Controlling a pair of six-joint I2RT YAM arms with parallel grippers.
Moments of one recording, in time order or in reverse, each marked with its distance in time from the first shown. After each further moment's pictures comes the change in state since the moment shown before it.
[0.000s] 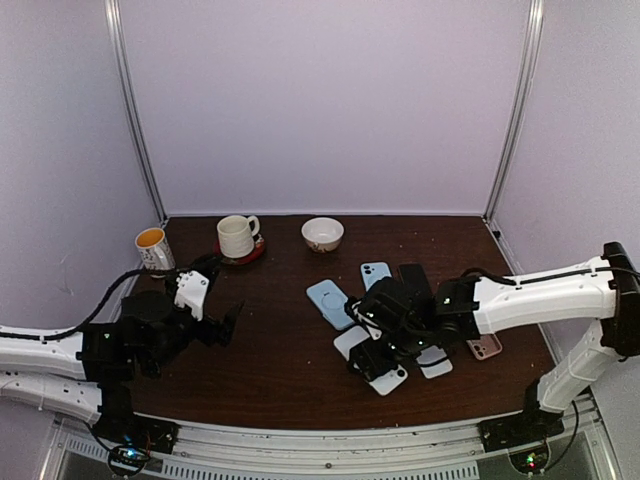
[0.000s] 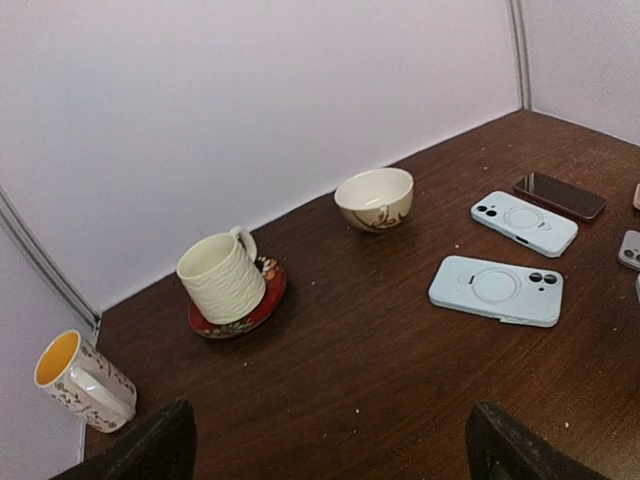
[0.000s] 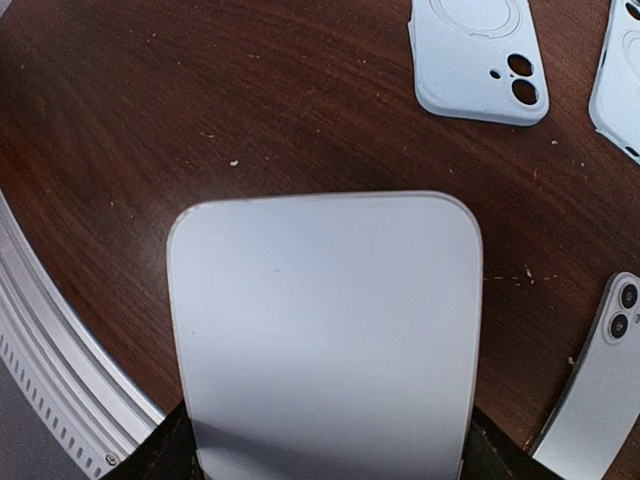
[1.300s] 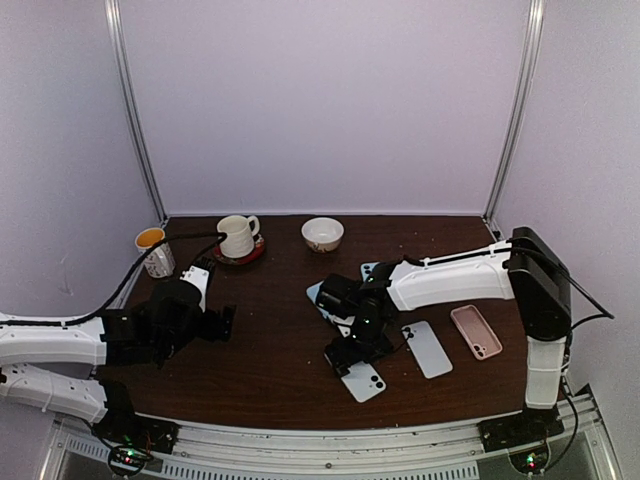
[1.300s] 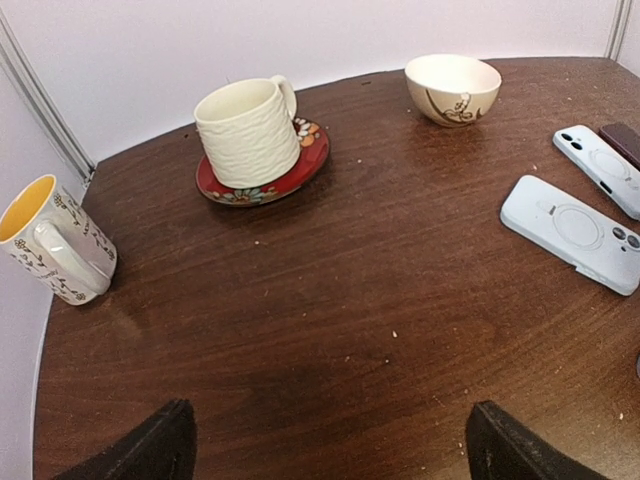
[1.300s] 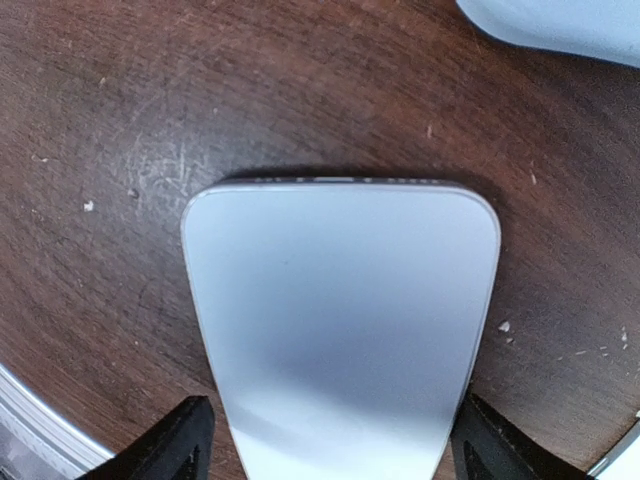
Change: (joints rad) left arm 0.244 0.181 0.039 -0.212 0.111 -0.382; right arm -0.121 0.498 0.411 -0.301 -0.201 0.026
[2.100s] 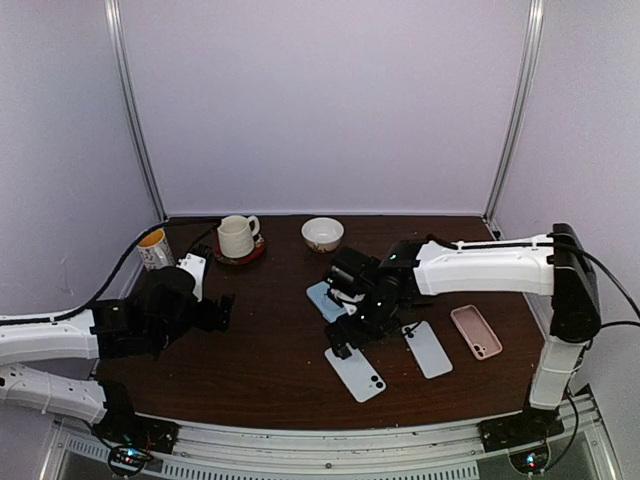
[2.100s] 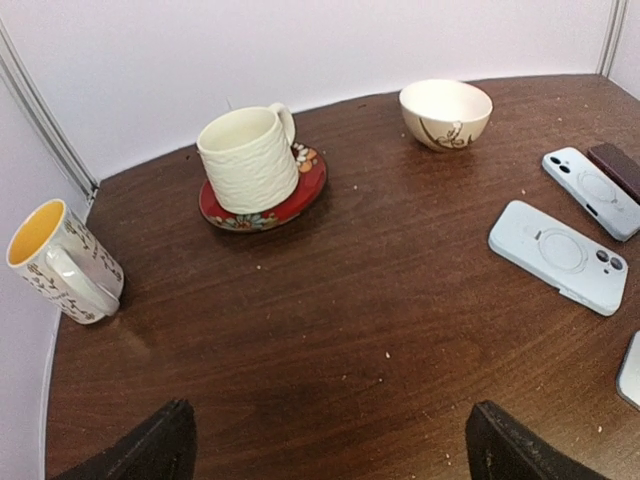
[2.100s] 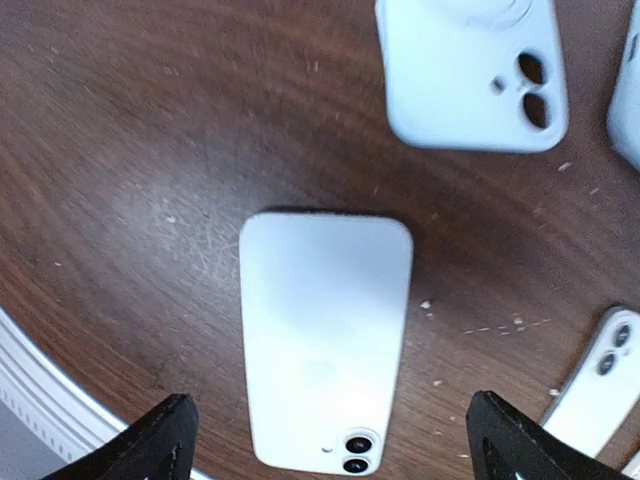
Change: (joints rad) left arm 0.001 -0.023 0.057 -0.050 0.008 0.014; right arm 0.001 -0.106 0.013 -0.021 0.092 -0.041
